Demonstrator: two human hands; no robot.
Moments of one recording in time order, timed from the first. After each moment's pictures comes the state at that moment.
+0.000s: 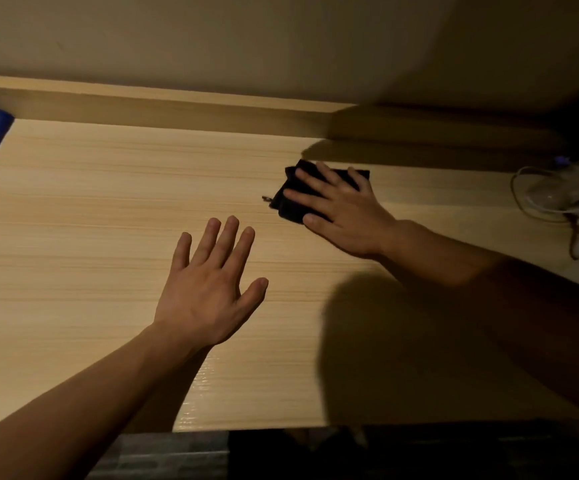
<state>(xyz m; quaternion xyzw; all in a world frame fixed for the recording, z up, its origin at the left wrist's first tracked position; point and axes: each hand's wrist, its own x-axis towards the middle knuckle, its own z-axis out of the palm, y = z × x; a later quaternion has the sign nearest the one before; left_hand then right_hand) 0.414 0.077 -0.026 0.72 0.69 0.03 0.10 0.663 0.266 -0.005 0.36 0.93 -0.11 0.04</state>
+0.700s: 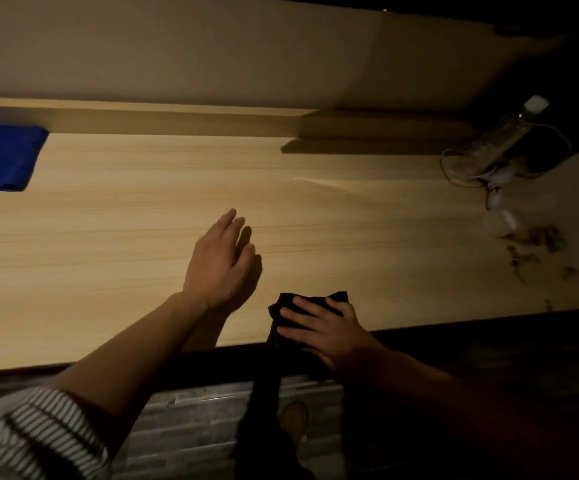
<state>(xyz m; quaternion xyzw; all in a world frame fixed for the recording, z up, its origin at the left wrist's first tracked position) 0.423 0.032 0.006 0.67 0.67 0.22 0.21 0.703 -0.027 0.001 0.32 0.93 -0.18 0.05</state>
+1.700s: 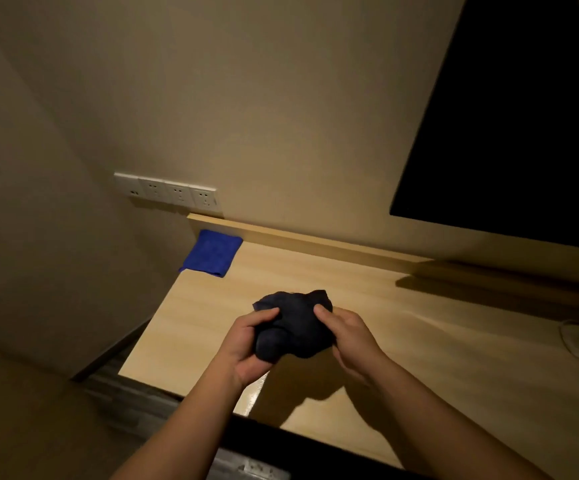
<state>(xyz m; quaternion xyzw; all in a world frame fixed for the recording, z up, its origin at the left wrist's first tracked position) 0.307 -0.021 0.205 -0.03 0.37 0.62 0.69 0.479 0.069 0.197 0.42 0.48 -0.73 -0.23</state>
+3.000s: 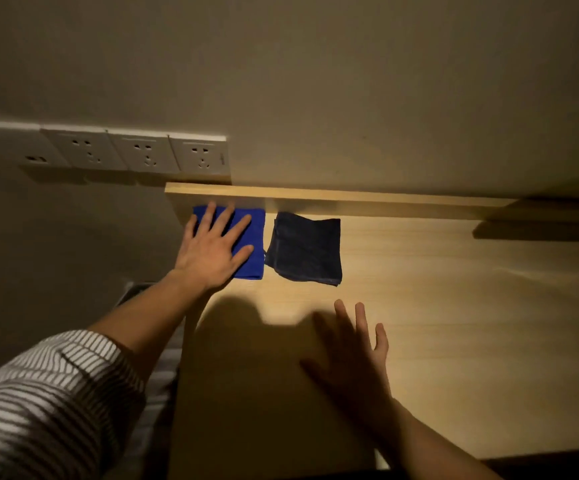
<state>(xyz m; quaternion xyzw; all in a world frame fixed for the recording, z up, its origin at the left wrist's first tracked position) -0.056 0.160 0.009 0.72 0.69 0.00 0.13 0.275 0.031 -0.016 0.57 0.81 -0.10 0.06</state>
